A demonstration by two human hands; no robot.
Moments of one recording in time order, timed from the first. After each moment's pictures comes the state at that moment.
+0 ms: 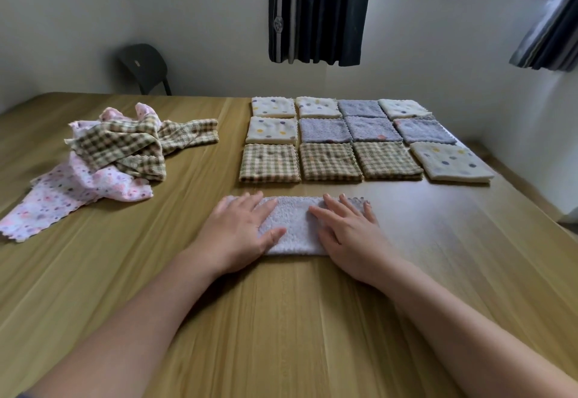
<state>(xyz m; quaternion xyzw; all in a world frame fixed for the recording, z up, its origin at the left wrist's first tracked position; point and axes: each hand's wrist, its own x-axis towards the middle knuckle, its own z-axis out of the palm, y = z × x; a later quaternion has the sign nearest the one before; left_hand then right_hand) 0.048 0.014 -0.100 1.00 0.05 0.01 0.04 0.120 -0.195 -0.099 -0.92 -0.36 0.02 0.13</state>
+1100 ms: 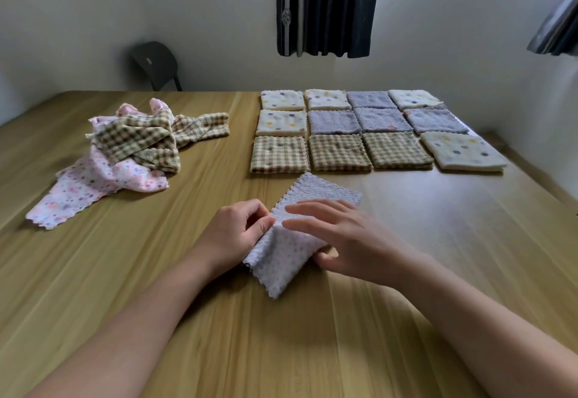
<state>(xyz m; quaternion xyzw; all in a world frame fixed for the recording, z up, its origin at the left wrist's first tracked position) 0.012 0.020 -0.103 0.93 0.03 0.16 0.34 0.110 -0.193 -0.096 -0.75 -0.63 -0.12 0.17</state>
